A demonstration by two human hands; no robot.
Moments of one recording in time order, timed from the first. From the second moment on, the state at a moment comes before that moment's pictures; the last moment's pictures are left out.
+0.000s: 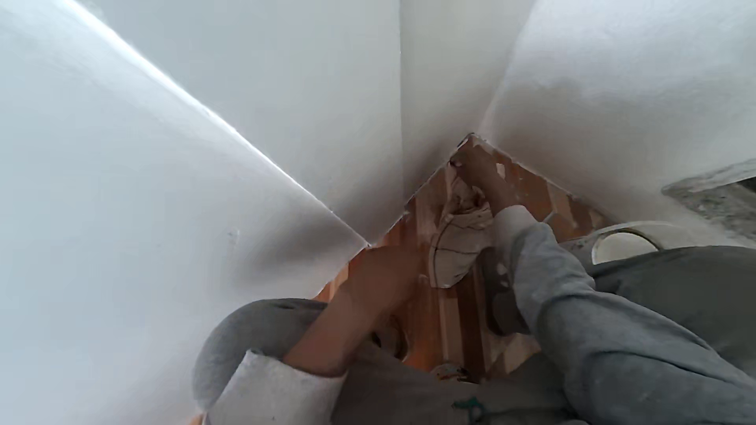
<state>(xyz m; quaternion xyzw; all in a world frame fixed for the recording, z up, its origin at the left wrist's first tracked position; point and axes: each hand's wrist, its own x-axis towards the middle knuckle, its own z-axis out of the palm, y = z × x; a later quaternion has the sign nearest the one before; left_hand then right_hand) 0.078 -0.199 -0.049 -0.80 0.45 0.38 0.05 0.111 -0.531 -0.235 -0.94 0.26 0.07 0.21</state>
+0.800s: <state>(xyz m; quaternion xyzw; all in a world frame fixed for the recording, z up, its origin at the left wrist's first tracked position) 0.064 -0.245 -0.068 -0.80 0.42 0.42 0.04 -0.030 -0.422 -0.034 -0.93 0.21 -0.07 0.30</state>
